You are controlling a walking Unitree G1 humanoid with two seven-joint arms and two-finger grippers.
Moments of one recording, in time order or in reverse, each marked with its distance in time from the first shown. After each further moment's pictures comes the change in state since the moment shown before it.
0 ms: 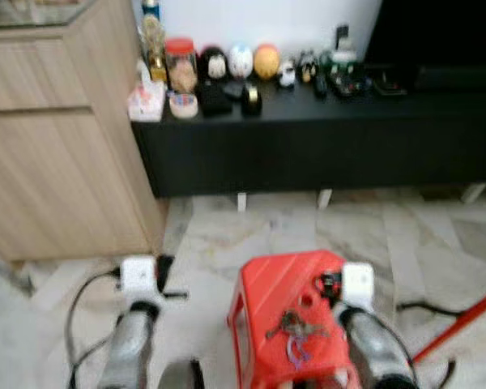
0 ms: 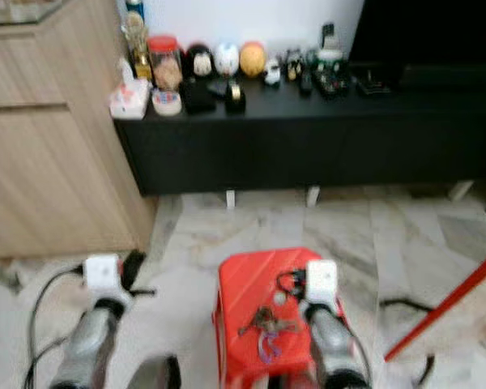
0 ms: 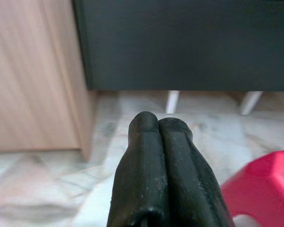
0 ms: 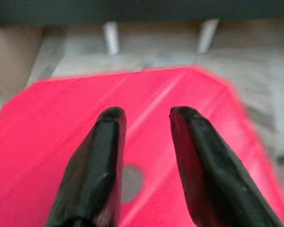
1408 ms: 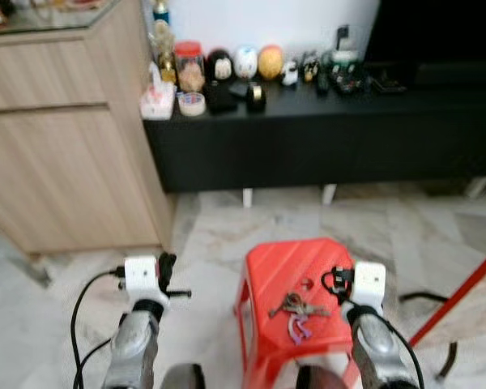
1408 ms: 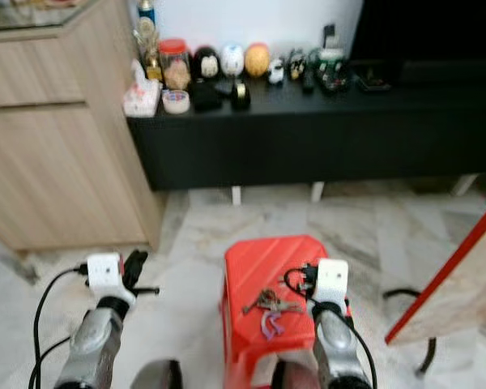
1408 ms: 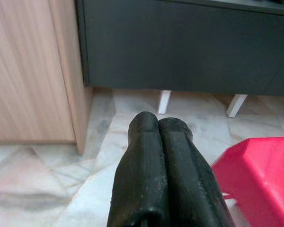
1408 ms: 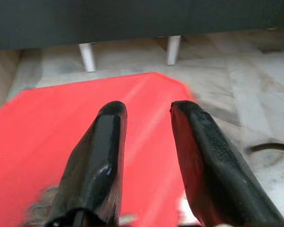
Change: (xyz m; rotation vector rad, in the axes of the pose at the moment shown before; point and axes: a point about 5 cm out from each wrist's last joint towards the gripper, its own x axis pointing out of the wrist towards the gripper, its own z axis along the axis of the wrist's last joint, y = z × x) left arm 0.001 -0.004 0.000 -0.017 -0.003 0.001; right arm -0.005 -0.005 0.008 0.076 -0.124 -0.109
